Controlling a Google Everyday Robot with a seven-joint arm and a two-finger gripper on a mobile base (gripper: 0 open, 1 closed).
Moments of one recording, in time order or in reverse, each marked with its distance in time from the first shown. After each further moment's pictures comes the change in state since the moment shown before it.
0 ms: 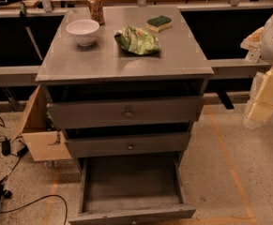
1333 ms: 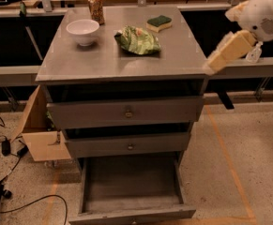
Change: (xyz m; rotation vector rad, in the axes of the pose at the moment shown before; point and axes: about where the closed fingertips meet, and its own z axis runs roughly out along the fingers) arm -0.051 -0.116 0.024 0.120 -0.424 0.179
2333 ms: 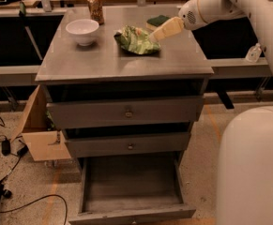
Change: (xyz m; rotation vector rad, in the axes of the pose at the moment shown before) arm -0.074 -0.134 0.191 -0.039 -0.238 0.298
